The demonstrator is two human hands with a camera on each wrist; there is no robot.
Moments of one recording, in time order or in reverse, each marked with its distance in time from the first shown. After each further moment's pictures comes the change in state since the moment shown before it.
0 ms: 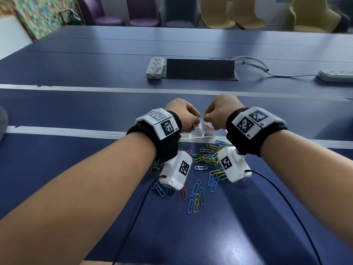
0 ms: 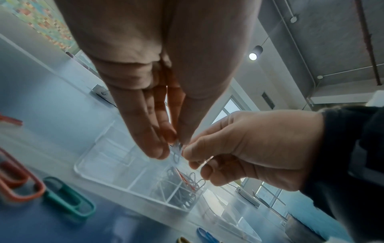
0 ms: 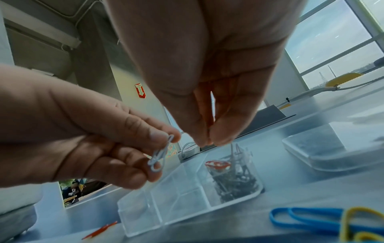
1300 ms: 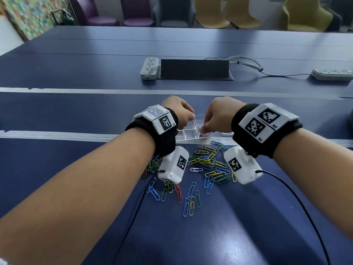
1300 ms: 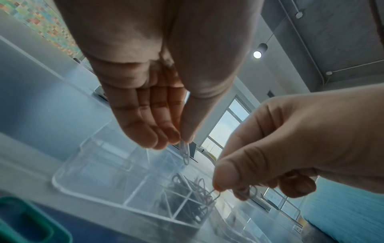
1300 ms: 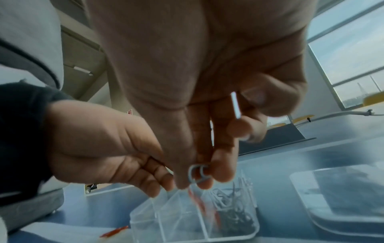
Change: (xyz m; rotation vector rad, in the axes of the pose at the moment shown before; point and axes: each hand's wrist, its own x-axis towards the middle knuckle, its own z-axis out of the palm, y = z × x) left_hand 0.017 0.004 -0.001 0.136 0.033 -0.011; right_hand -0.013 -0.001 -0.019 -0.316 -0.159 -0.118
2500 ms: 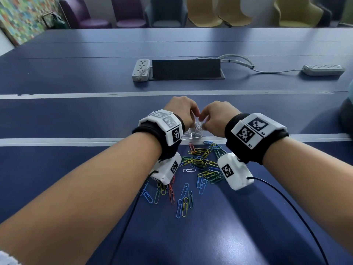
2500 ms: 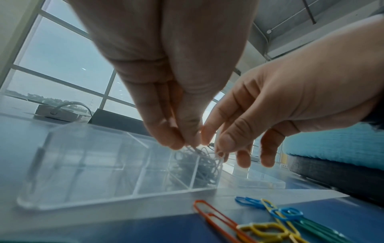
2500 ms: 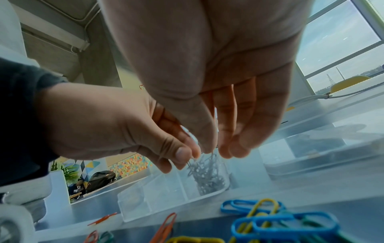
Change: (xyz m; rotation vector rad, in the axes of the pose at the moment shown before) left_hand 0.008 0.012 0.019 0.351 -0.033 0.304; right_hand 0.001 0.021 0.021 0.232 0.126 0.078
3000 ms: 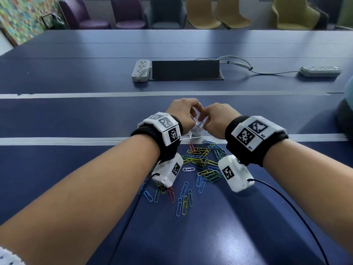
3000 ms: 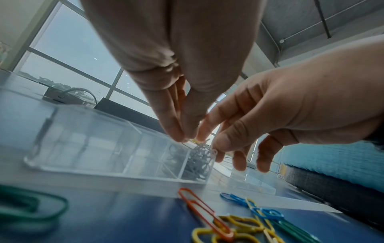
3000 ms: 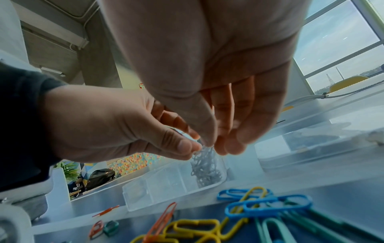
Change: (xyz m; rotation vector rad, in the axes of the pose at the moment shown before) left_hand -0.004 -0.002 0.007 -0.145 0.068 0.057; right_hand -0.006 0.001 0.001 -0.012 -0.004 -0.019
